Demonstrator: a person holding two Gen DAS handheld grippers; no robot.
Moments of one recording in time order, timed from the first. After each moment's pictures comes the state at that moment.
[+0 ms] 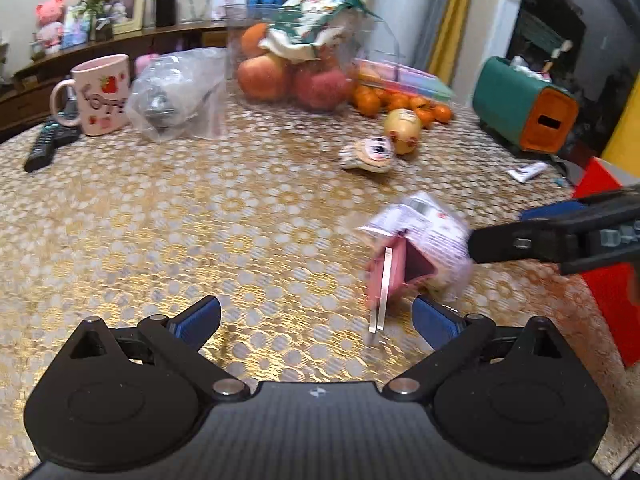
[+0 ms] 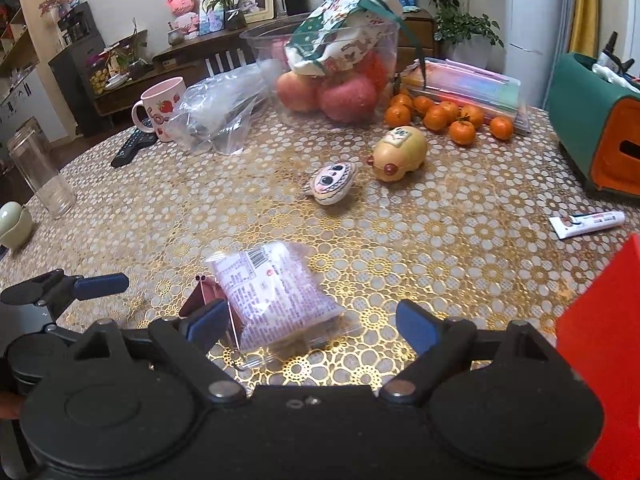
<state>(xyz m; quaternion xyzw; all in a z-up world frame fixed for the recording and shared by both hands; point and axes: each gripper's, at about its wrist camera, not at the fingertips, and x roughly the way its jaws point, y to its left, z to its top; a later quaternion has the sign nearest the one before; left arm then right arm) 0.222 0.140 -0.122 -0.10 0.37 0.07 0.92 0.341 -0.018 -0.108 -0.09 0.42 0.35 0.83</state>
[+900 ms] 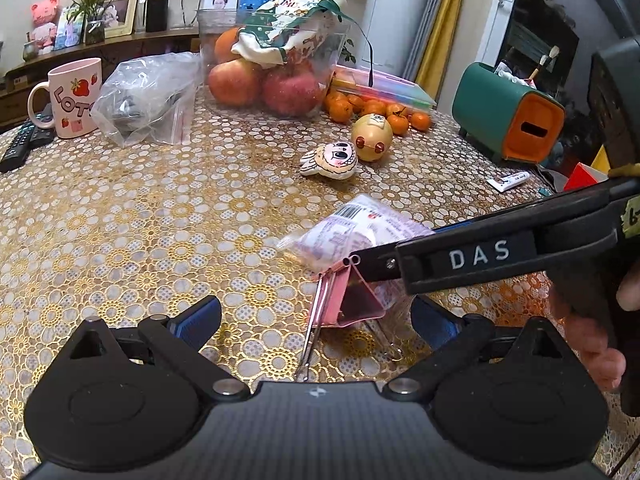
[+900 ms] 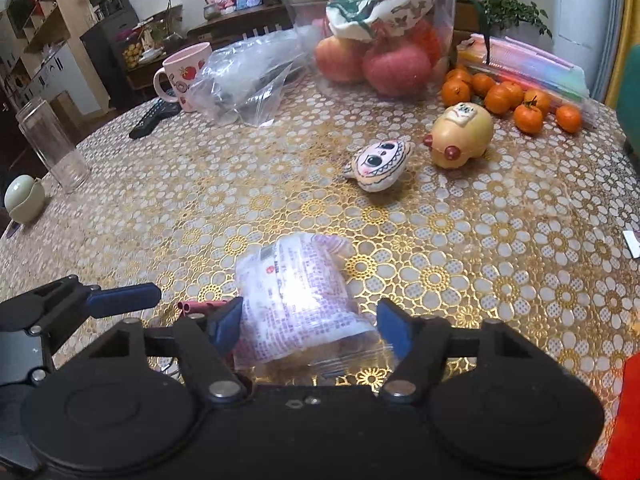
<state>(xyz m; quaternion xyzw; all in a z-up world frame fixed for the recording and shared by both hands) 0.238 0.110 -0.129 -0.11 0.35 0.07 0.93 0.366 0.008 -0.140 -0.09 0.44 0.40 0.80</state>
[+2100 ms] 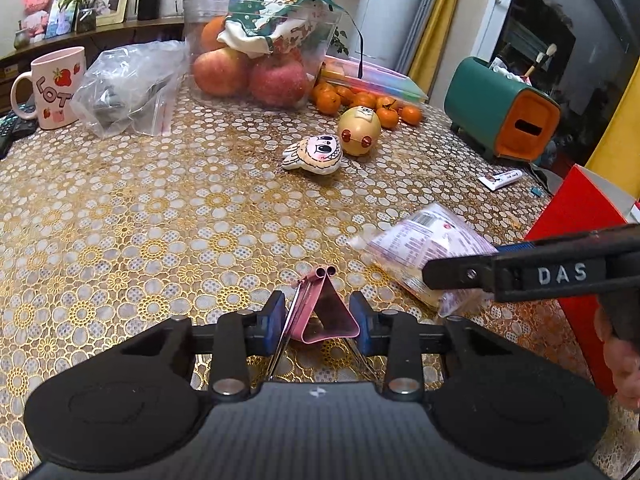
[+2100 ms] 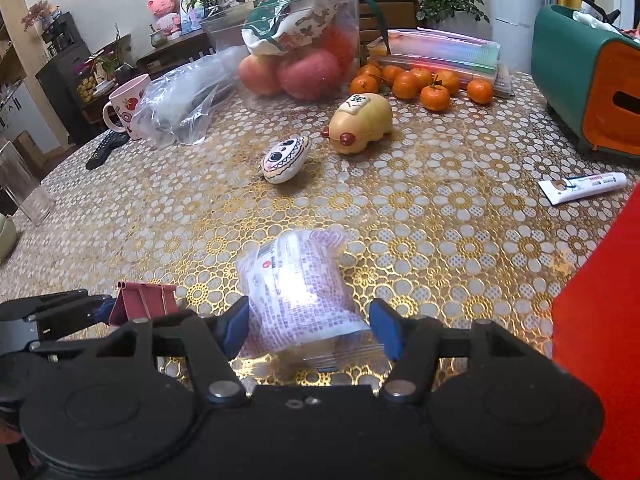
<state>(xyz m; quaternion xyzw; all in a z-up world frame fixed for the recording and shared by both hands) 0.249 0.106 -0.134 -0.13 0.36 0.06 0.92 0.366 -0.048 -0.138 -0.05 0.44 0.34 0.83</state>
